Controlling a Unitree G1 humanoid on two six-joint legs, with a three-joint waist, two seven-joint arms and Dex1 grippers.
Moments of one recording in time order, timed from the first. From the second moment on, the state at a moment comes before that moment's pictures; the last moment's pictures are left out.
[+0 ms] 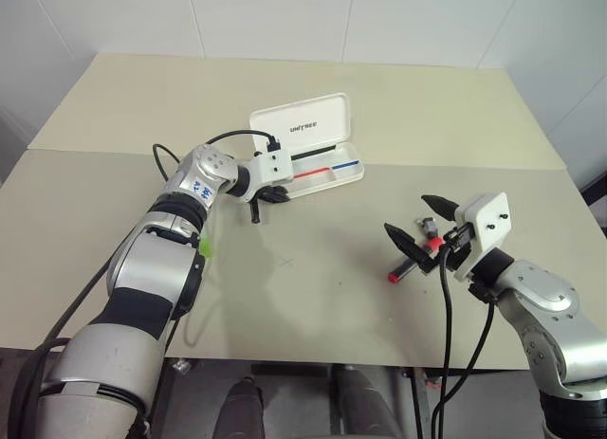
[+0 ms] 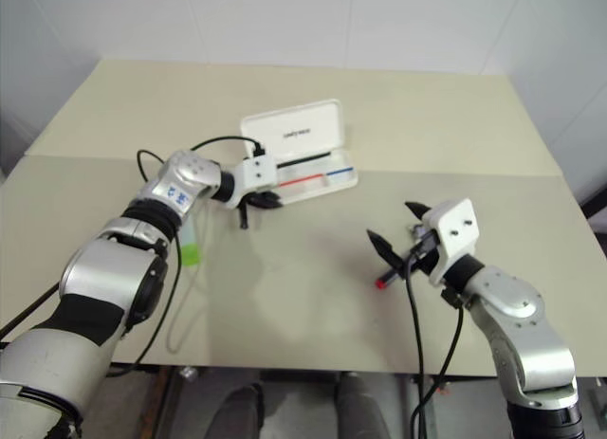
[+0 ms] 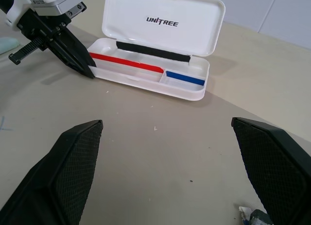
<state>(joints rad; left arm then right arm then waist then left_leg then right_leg) -1.32 0.35 -0.23 1.35 0.36 -0.24 -0.95 -0.12 -0.57 -0.17 -0.50 0.42 0.48 0.51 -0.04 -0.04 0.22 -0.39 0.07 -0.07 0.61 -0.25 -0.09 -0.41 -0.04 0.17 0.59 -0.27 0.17</state>
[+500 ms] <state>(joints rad) -1.32 0.42 -0.17 1.32 0.27 -0.31 -1.19 -0.06 -0.64 -0.27 -0.49 0.50 0.43 0.69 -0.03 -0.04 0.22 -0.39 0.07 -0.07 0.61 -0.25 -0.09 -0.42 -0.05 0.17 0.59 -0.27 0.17</state>
